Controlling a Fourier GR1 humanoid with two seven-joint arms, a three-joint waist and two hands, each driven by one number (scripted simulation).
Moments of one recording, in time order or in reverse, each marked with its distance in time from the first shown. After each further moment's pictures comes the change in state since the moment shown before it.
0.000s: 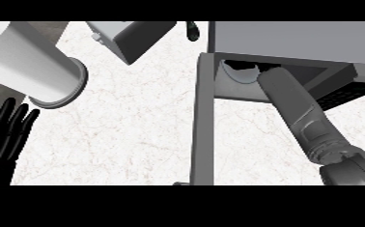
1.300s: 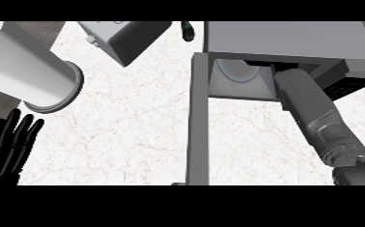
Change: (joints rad) left arm 0.075 -0.047 -0.054 -0.063 -0.063 -0.004 -0.004; right arm 0.046 -0.062 -0.115 -0.033 -0.075 -0.023 -0.121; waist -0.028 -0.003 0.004
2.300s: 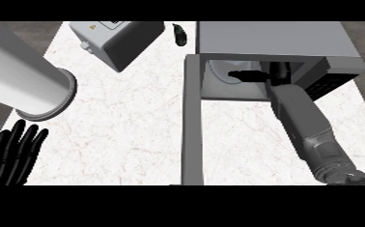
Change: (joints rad) left arm 0.084 -0.022 -0.058 -0.026 -0.026 0.015 -0.033; right arm 0.146 0.058 -0.073 -0.141 -0.121 0.391 -0.110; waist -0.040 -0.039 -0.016
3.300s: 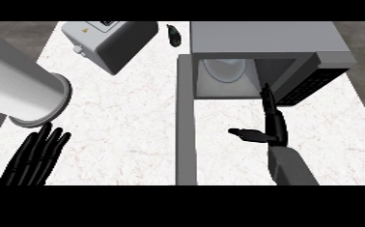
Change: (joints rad) left arm 0.011 0.028 -0.089 0.008 0.013 -0.038 0.019; right arm 0.482 0.132 0.034 -0.242 -0.088 0.174 -0.107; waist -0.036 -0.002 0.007
